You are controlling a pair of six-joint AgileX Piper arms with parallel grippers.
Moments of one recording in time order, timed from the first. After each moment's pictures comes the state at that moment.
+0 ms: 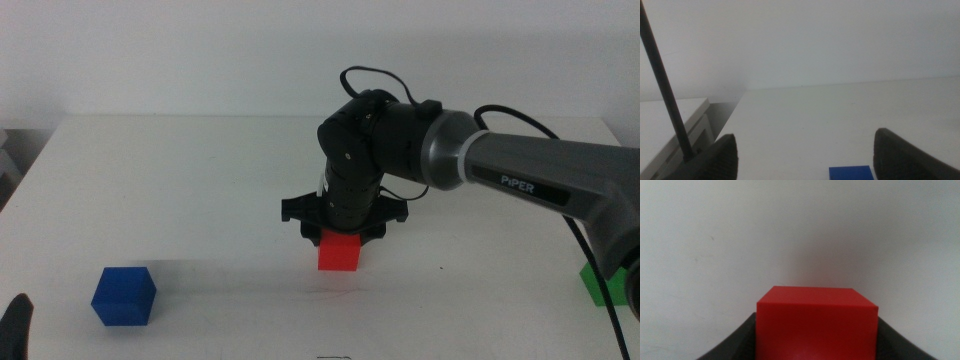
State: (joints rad) left arm 0.03 -0.01 0.03 -0.07 0.09 0.12; right arm 0.74 2.12 -1.71 -0.15 0.95 0.77
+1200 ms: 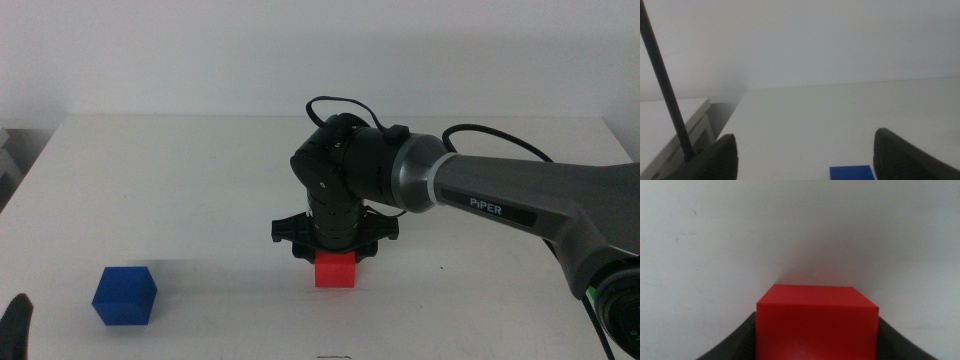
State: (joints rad) left arm 0.03 -0.01 0.03 -0.07 0.09 0.12; right arm 0.80 2.17 -1.72 -0.23 1.00 0.90
